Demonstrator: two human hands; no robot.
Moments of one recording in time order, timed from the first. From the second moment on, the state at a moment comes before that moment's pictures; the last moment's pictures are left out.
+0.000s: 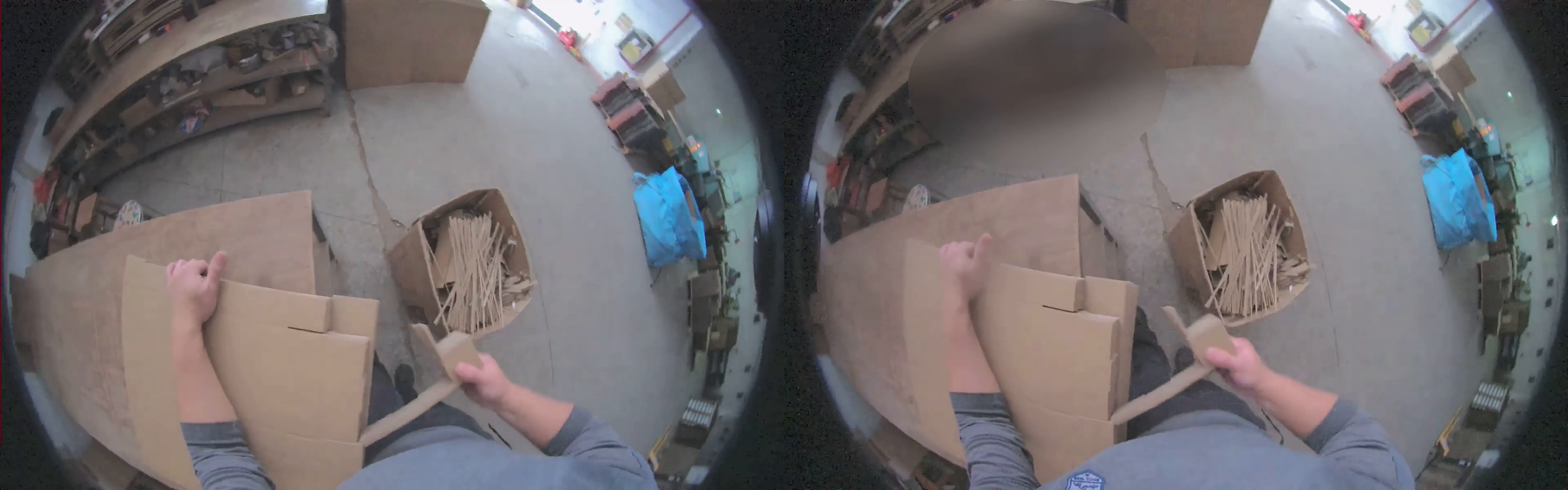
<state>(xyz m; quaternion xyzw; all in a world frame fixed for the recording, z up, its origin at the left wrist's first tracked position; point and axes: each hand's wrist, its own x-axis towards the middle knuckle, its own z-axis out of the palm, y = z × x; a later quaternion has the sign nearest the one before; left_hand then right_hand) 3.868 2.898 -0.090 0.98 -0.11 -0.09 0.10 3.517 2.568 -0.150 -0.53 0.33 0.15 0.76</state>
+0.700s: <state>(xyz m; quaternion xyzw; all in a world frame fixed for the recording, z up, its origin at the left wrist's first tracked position) 3.864 2.896 -0.086 0.99 -0.11 -0.04 0.09 3.578 2.476 -0.143 -0.79 0.49 0.05 0.37</state>
